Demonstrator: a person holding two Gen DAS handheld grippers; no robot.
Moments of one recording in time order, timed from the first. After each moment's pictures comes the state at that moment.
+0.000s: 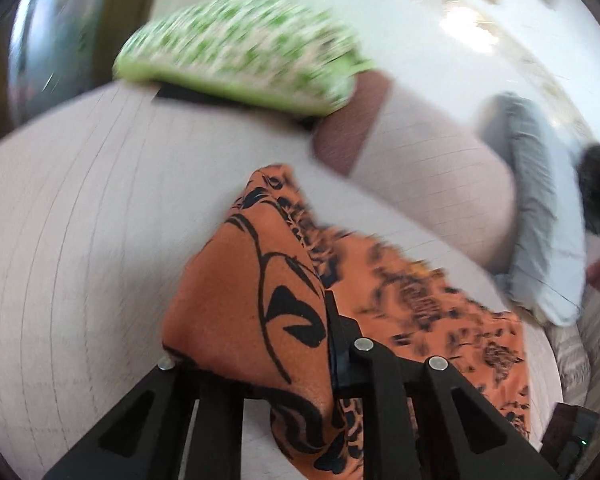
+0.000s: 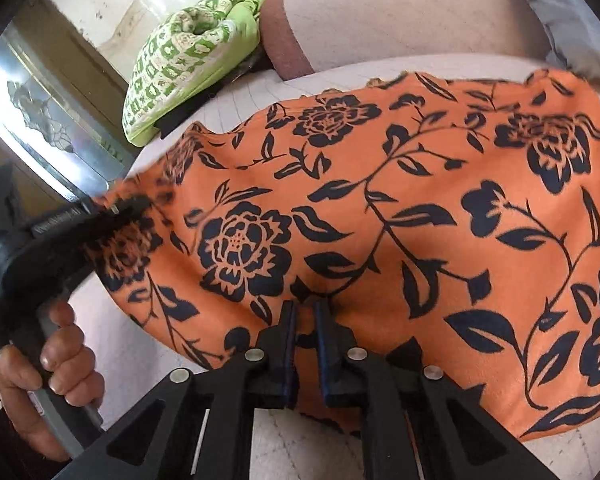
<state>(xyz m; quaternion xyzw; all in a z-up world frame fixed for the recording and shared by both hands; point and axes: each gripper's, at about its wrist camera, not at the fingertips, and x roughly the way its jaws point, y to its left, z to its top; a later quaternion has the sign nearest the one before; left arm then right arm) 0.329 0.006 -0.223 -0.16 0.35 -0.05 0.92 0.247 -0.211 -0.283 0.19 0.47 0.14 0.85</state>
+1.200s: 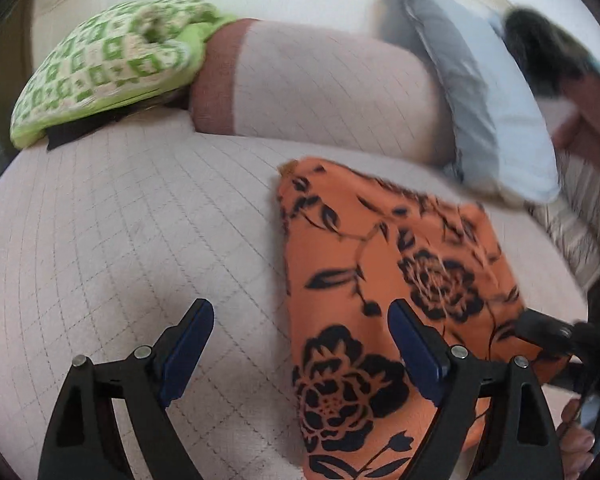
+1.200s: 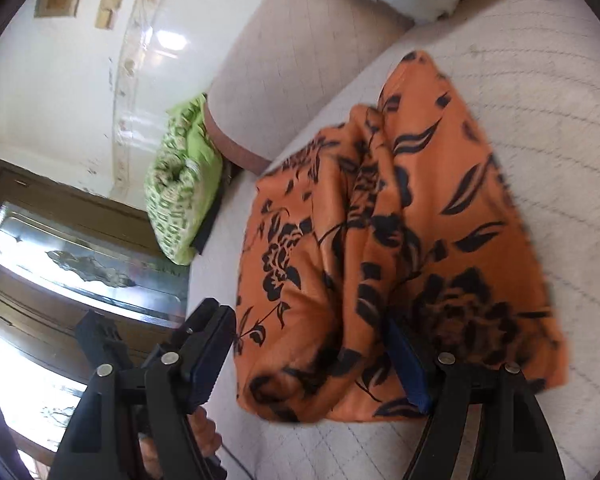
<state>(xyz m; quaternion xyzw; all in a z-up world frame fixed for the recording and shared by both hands) 0.330 -0.108 -0.238 0.02 0.42 -0.15 0.90 0.239 -0.358 -0.257 0.44 0.41 0.13 0.79</state>
